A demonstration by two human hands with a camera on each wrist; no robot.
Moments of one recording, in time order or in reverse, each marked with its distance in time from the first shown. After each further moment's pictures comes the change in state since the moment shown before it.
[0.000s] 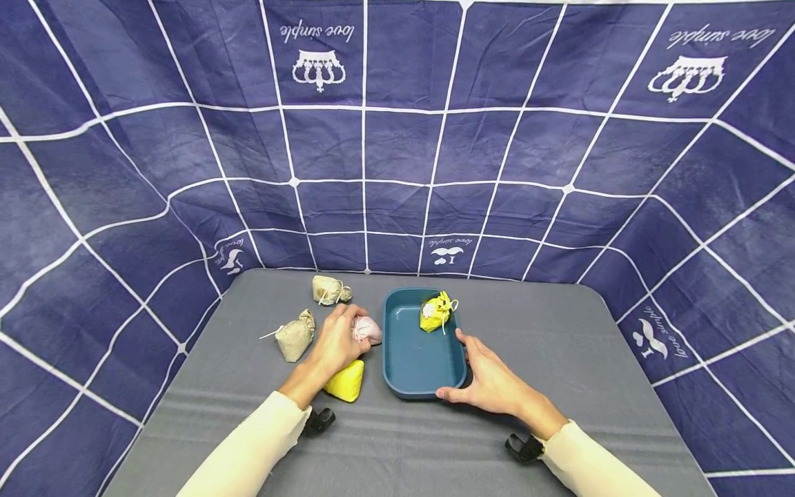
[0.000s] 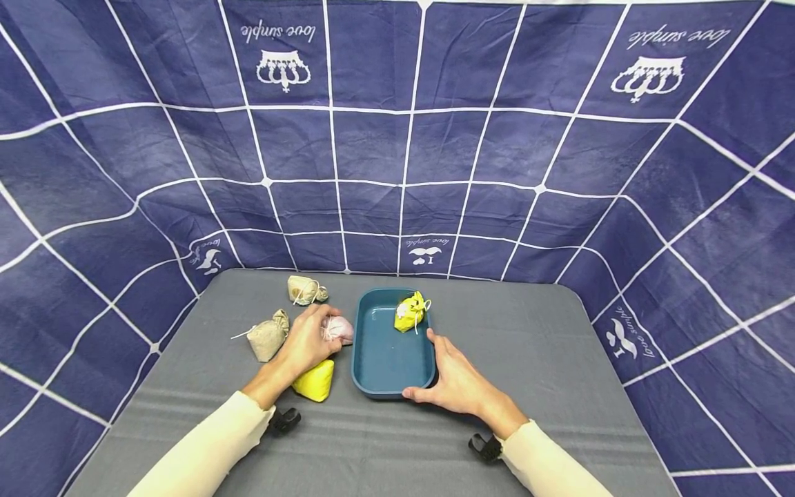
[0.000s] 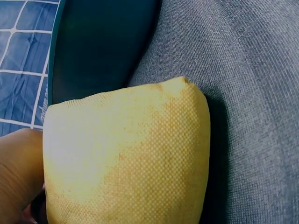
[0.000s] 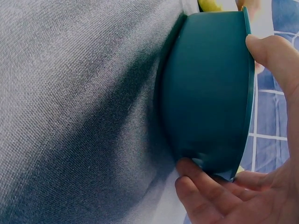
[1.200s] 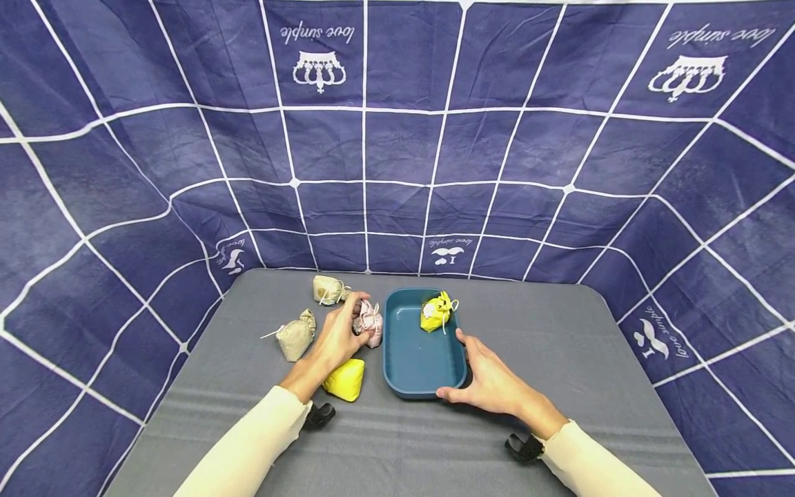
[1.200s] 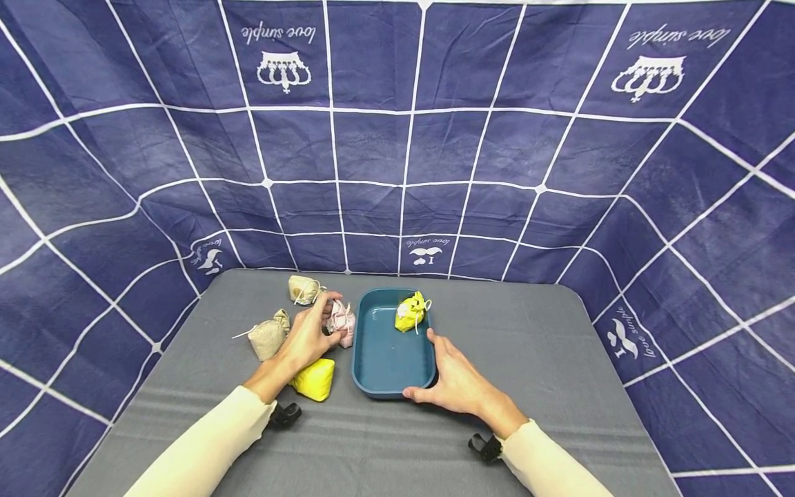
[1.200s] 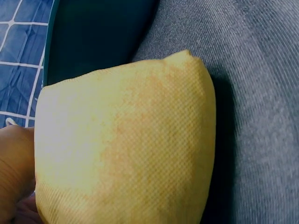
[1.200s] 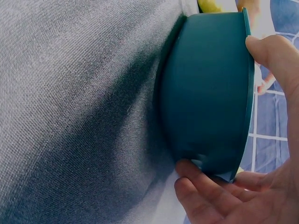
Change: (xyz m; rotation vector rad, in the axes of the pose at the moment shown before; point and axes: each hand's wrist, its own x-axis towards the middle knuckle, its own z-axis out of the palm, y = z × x) left_hand 0.009 -0.005 -0.001 -0.142 0.035 0.106; right_hand -0.001 -0.002 -0.001 -0.035 0.019 -0.035
